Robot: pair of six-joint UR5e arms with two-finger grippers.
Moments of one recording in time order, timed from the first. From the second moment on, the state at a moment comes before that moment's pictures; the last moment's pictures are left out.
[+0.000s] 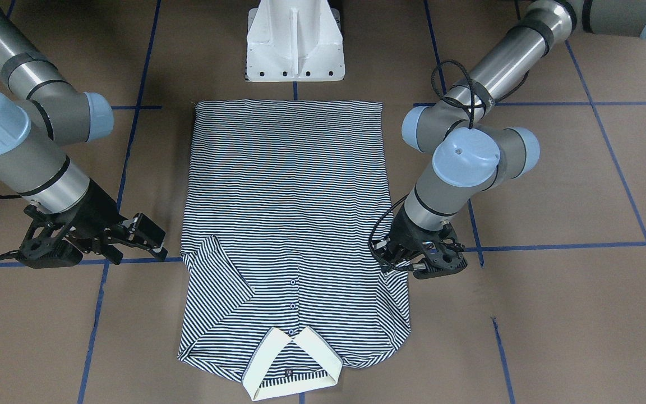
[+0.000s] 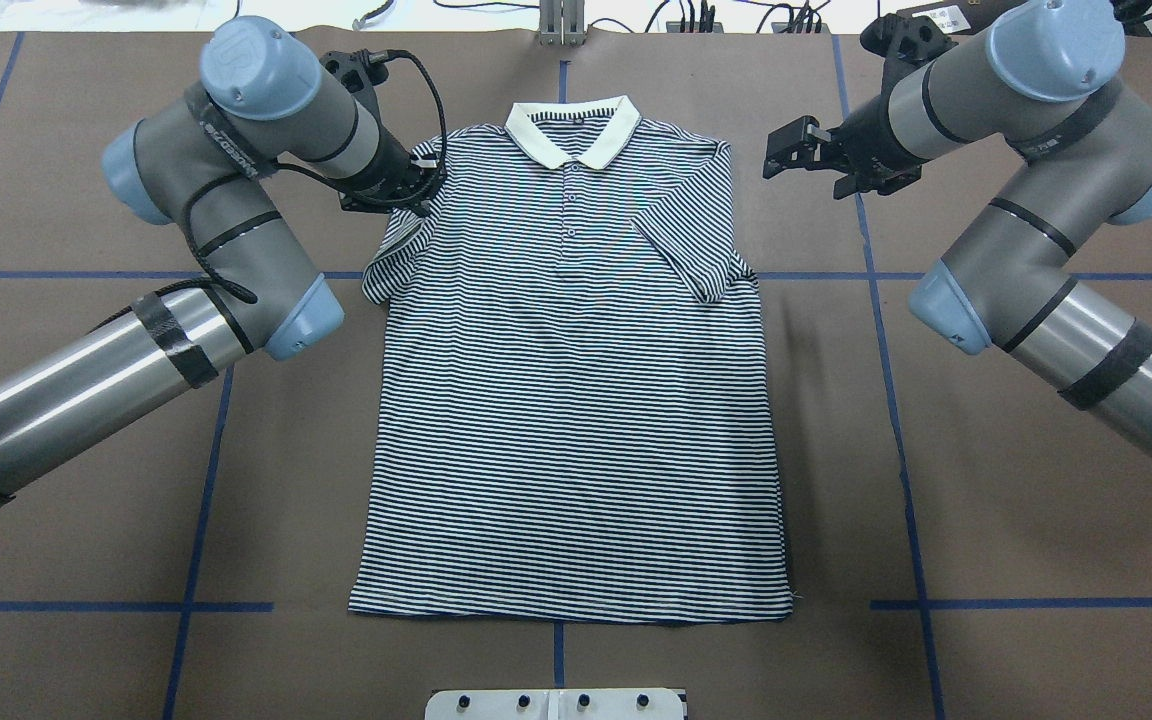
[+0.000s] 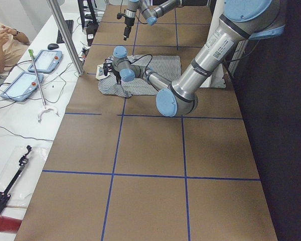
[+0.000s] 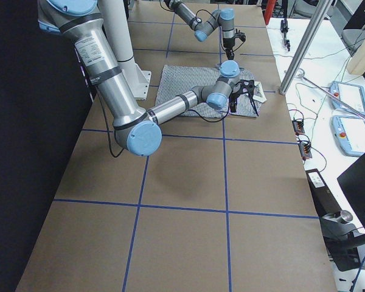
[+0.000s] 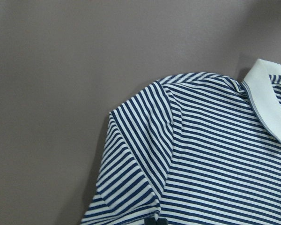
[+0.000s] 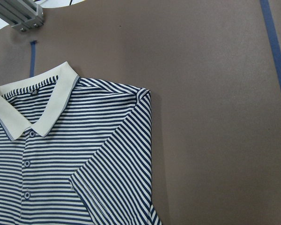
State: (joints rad) left arm -0.79 -2.35 -1.21 -2.12 -2.00 -1.34; right arm 0.93 -1.08 1.49 -0.97 2.11 1.19
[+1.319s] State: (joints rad) left arm -0.74 -2.41 -1.07 -2.25 -1.87 -1.43; right arm 0.91 -1.07 1.49 -0.97 2.08 1.20
